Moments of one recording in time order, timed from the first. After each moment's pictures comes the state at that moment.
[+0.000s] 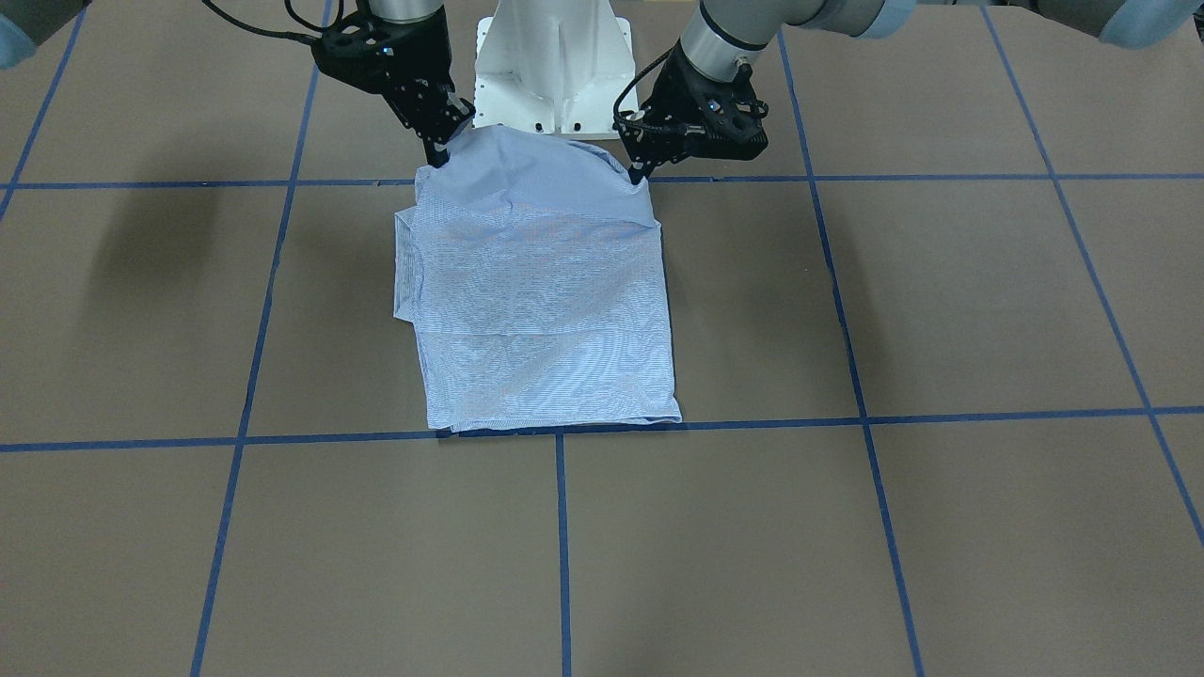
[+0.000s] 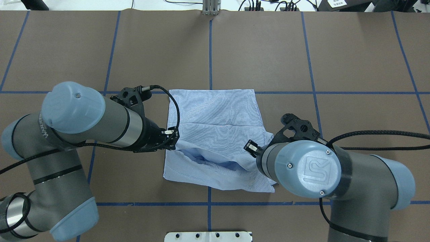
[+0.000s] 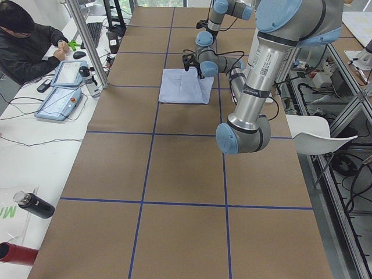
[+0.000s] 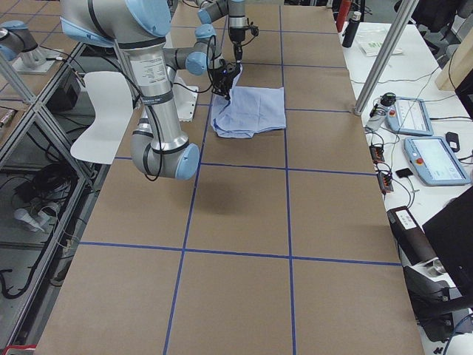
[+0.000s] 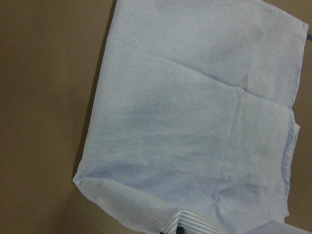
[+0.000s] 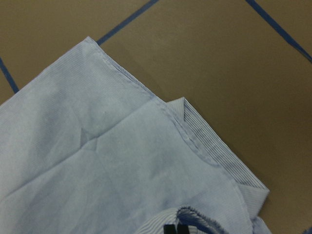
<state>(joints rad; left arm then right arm) -0.52 -2.05 -2.01 -1.75 -1.95 -1.55 0.32 -1.11 2.19 -1.84 1.52 1.98</state>
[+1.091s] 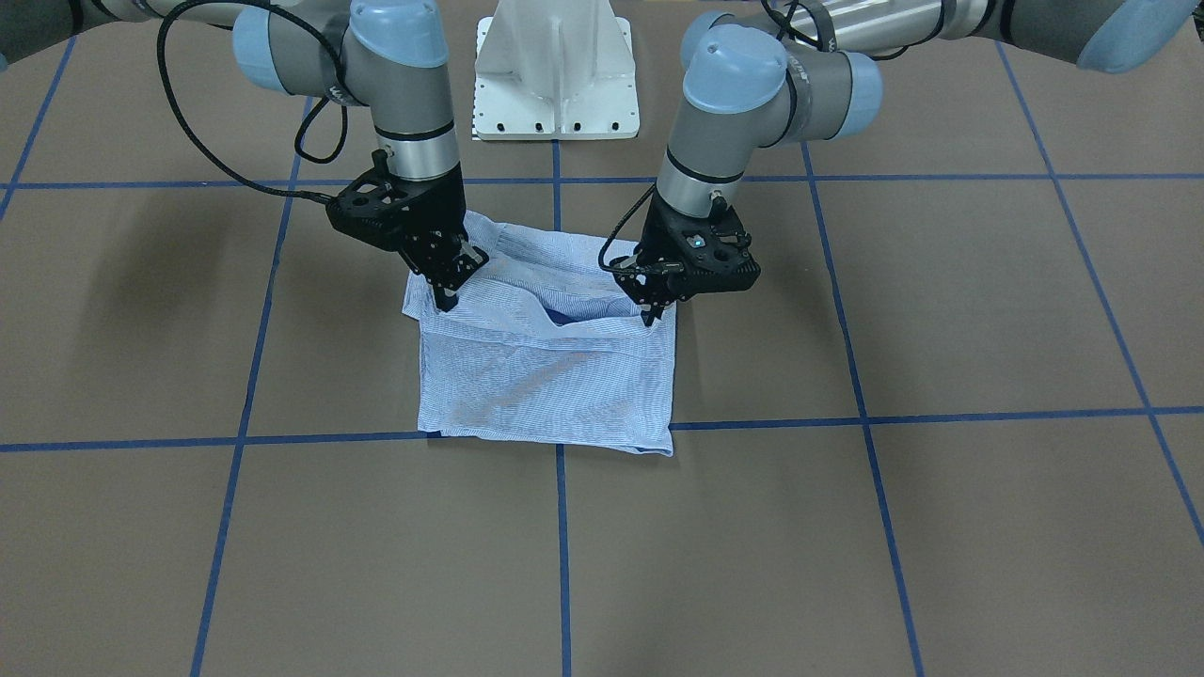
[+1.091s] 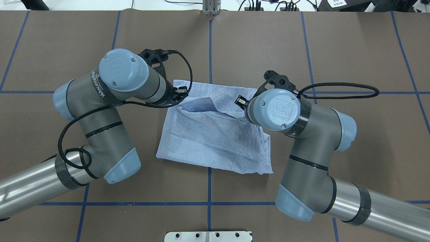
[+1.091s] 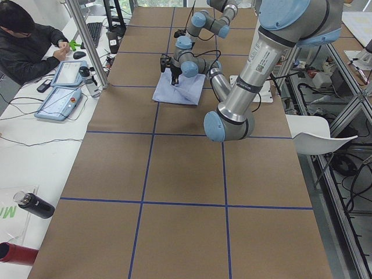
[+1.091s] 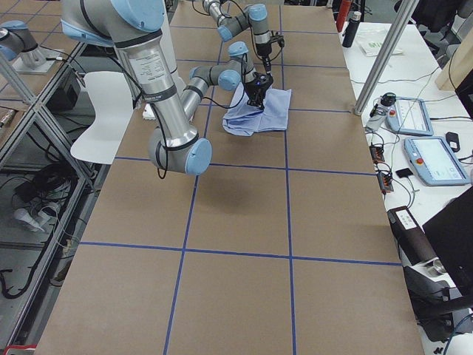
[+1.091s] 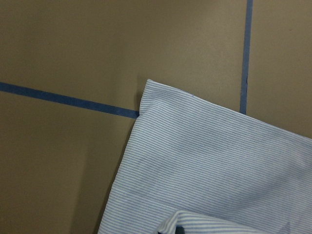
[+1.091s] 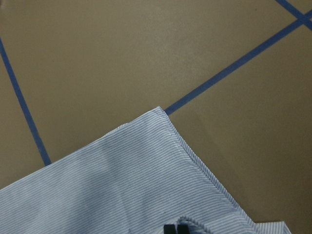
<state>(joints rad) -0.62 -2.23 -1.69 -1.76 -1.80 -1.37 0.50 -1.02 1.84 -1.55 1.53 1.82</state>
